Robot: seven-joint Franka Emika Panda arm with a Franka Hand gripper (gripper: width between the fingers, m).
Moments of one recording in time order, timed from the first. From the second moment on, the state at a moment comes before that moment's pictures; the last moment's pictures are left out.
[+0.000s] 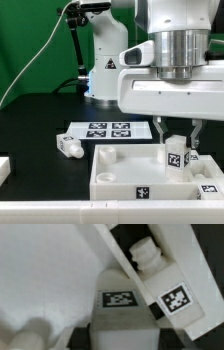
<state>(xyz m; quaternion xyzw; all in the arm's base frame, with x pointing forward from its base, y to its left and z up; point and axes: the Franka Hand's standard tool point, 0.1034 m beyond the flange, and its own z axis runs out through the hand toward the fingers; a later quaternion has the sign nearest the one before) 0.613 0.115 0.084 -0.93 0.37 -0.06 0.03</state>
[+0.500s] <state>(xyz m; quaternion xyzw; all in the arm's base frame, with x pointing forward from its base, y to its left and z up) 0.617 0.114 0.083 -0.88 0.47 -0.04 0.04</state>
